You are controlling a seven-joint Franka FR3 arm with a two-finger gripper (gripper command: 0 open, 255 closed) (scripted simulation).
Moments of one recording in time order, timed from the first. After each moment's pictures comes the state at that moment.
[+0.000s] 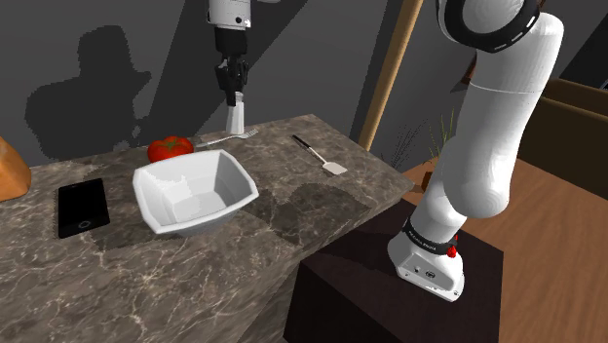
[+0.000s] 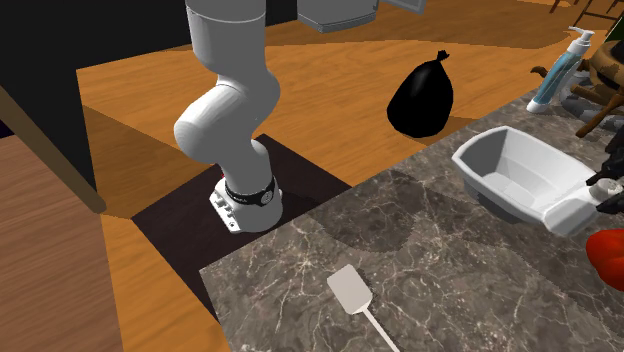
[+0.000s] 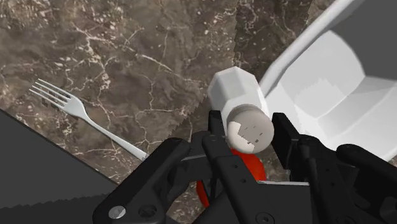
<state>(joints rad) 0.28 0.19 0.01 -1.60 0.09 1.71 -0.17</state>
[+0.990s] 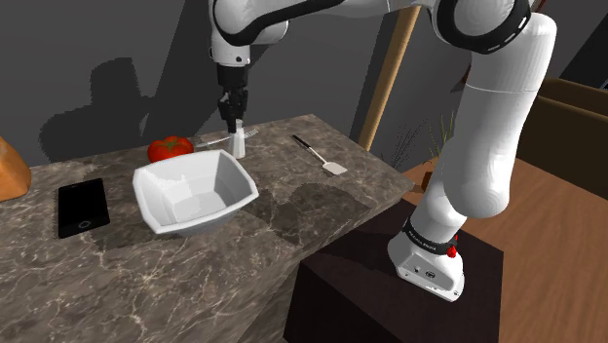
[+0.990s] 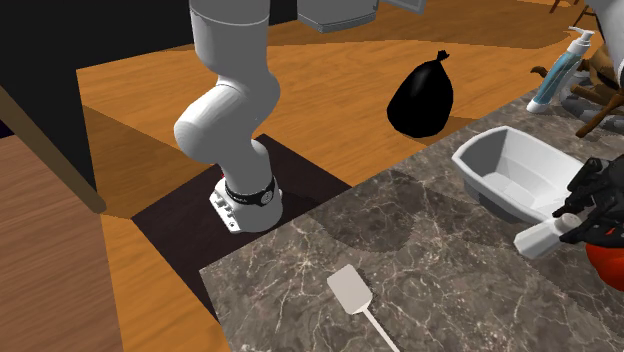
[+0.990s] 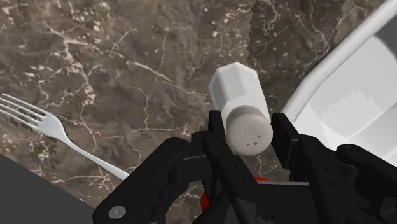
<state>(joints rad) 0.29 0.22 0.01 -1.76 0.09 1.91 -0.19</state>
